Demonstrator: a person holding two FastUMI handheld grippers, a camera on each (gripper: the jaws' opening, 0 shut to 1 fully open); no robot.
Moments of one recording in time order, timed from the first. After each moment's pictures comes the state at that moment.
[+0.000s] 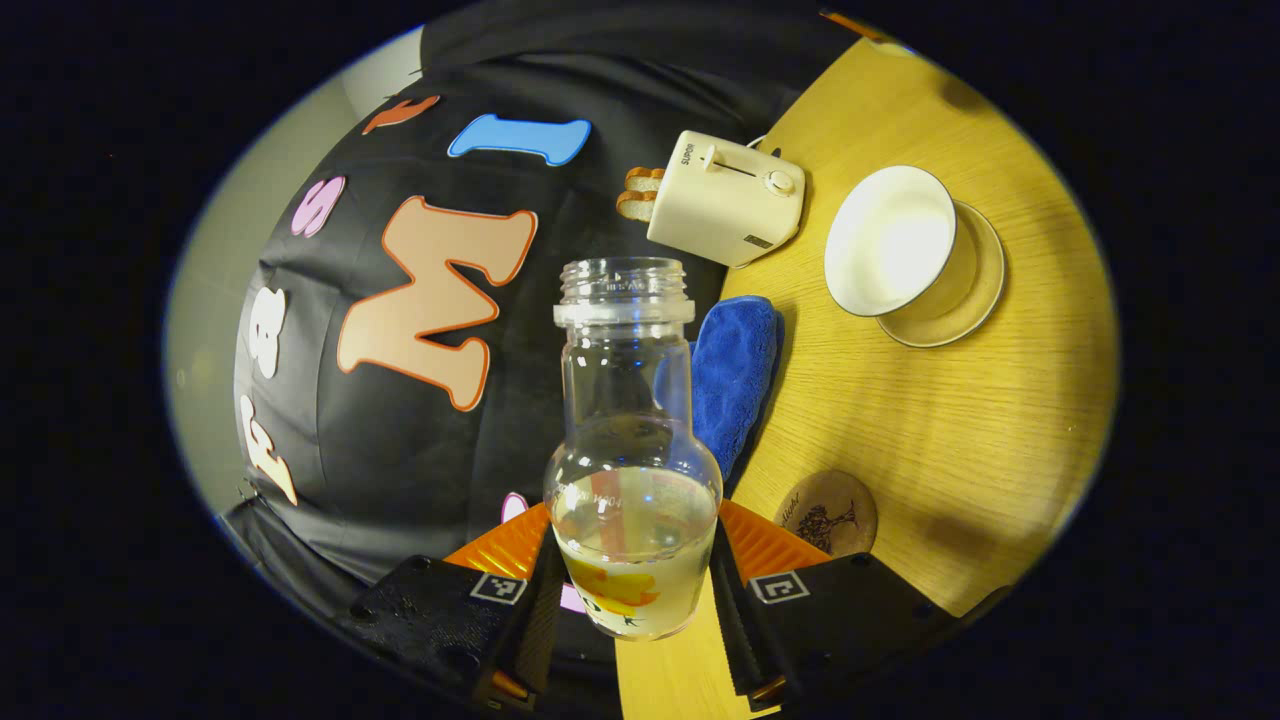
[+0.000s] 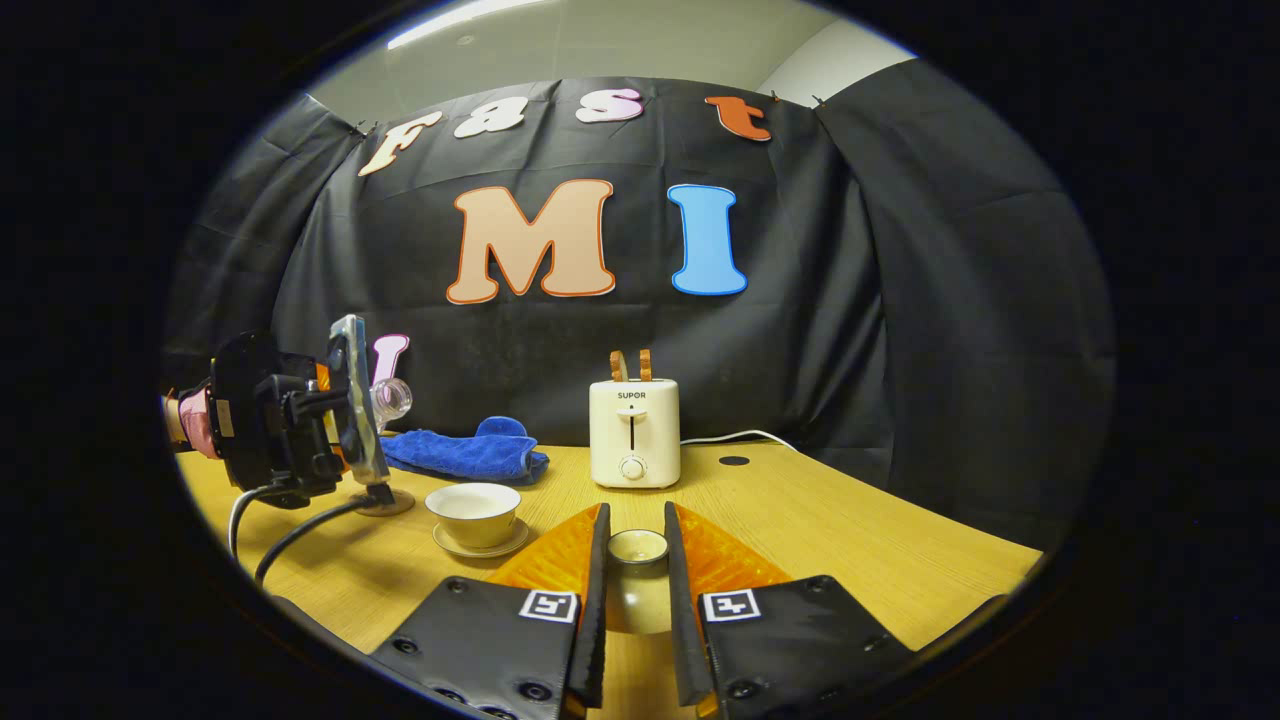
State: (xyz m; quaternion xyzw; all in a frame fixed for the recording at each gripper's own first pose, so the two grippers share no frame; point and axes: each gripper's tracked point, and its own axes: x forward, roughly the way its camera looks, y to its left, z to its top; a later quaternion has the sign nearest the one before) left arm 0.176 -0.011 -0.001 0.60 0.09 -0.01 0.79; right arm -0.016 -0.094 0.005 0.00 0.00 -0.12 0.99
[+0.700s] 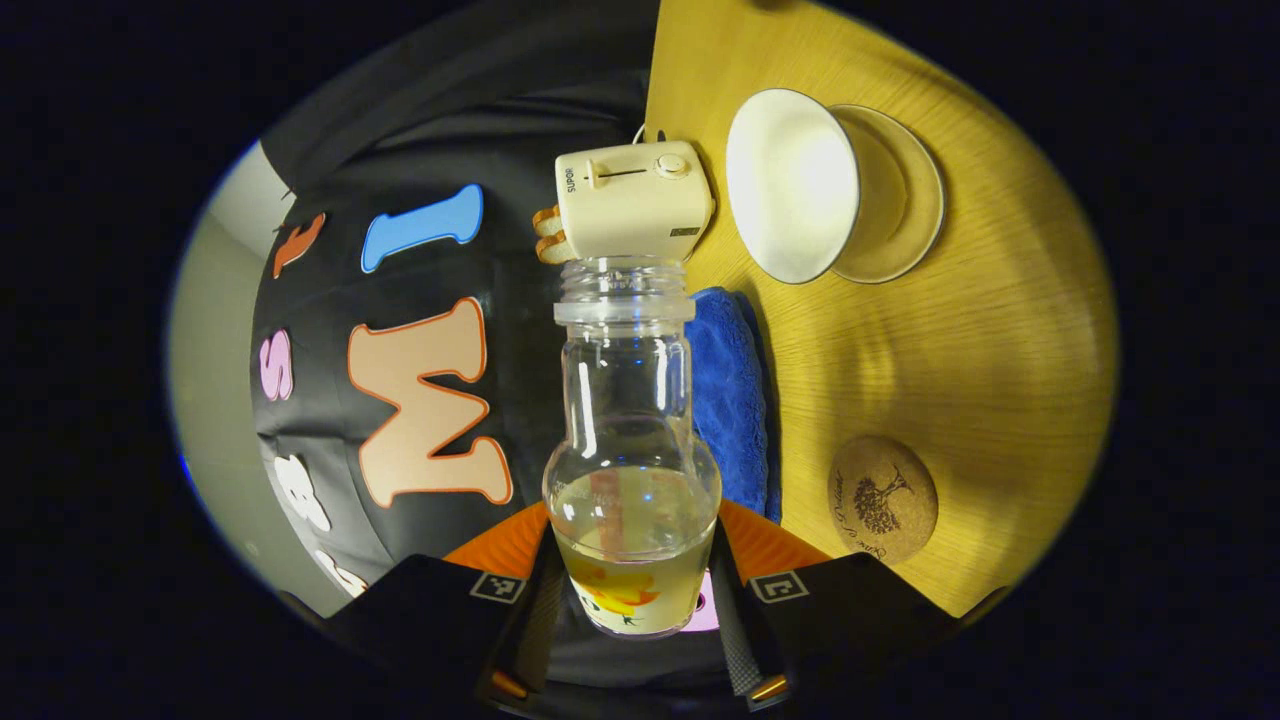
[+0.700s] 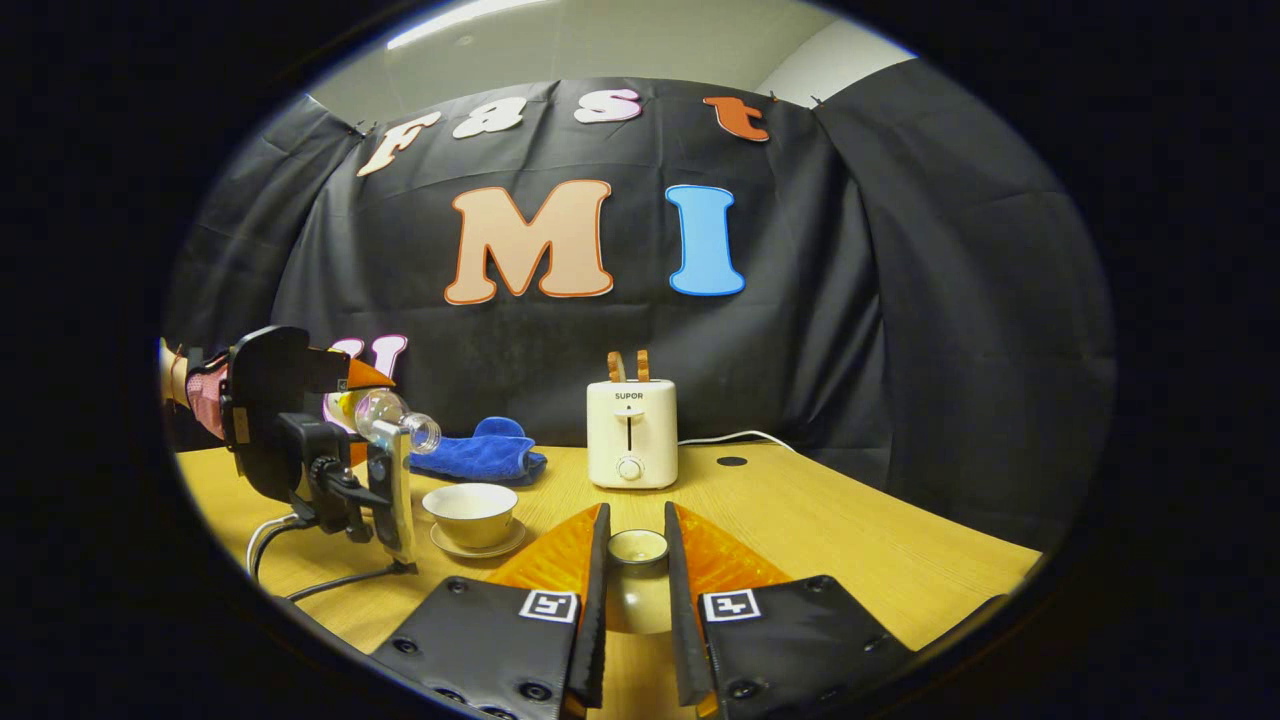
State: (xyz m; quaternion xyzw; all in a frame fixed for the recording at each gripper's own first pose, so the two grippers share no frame) left arm 0.194 -0.027 0.010 0.76 0.07 -0.03 0.64; right arm -0.017 -0.098 0.005 0.00 0.00 -0.12 0.99
